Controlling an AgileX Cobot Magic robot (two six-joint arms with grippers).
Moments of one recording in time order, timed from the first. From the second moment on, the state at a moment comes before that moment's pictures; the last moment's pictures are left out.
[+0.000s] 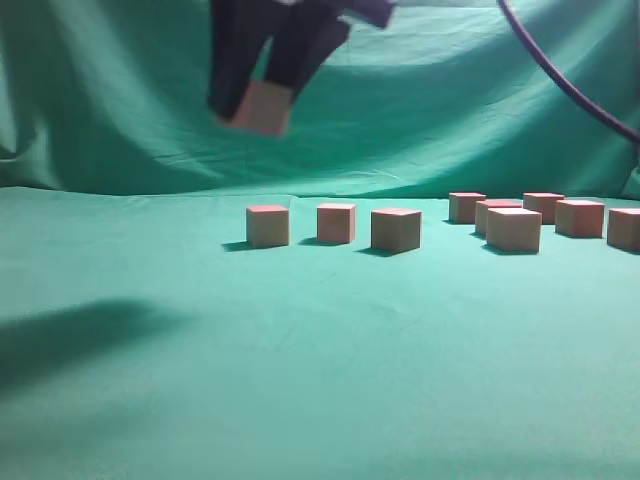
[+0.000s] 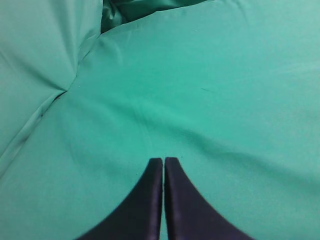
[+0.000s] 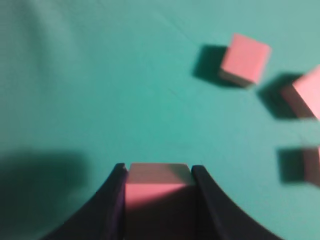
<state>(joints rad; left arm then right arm) 0.07 -0.02 0.02 0.41 0.37 -0.08 0.76 1.86 -1.49 0.14 0.87 -0.12</state>
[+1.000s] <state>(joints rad) 0.07 -0.02 0.02 0.41 0.37 -0.08 0.78 2.23 -1.82 -0.03 0.92 0.50</state>
